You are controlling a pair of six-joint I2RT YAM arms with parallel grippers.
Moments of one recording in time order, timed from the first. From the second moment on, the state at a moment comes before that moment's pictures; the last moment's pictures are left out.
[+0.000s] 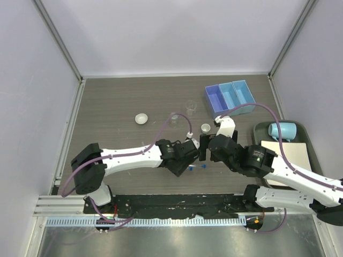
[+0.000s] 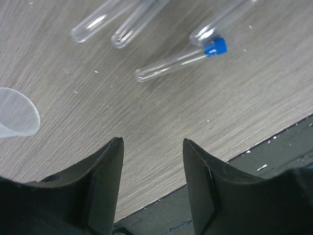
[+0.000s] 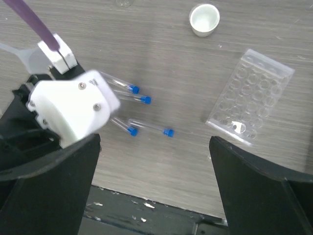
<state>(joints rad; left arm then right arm) -1.17 1.63 1.18 -0.78 -0.26 -0.40 1.10 0.91 0.98 -0.88 0.61 0.73</state>
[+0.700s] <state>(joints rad) -1.22 1.80 1.20 -0.64 -0.26 -0.03 1.10 0.66 1.08 -1.08 0.59 0.73</state>
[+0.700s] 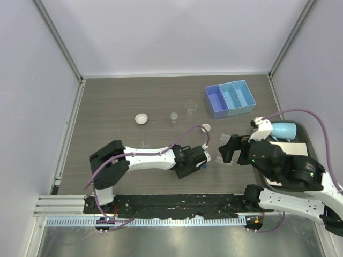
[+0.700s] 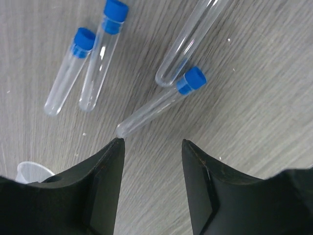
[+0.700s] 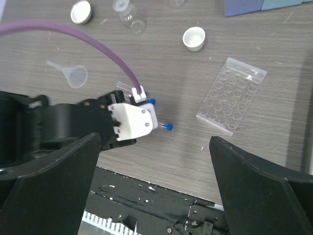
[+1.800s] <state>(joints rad) -1.16 1.96 1.37 -0.65 -0.16 0.11 1.10 0.62 1.11 -1.14 0.65 0.71</state>
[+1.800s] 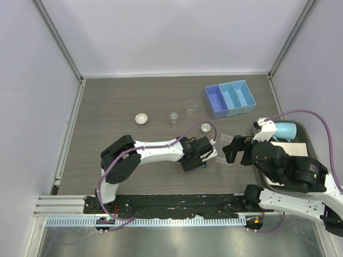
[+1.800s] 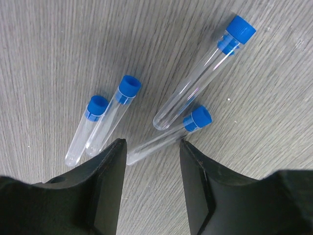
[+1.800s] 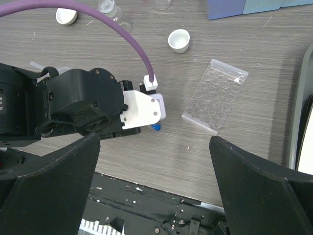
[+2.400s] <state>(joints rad) -1.16 1.98 1.39 -0.67 -0.12 0.13 1.10 0.60 1.08 -1.13 0.65 0.71</state>
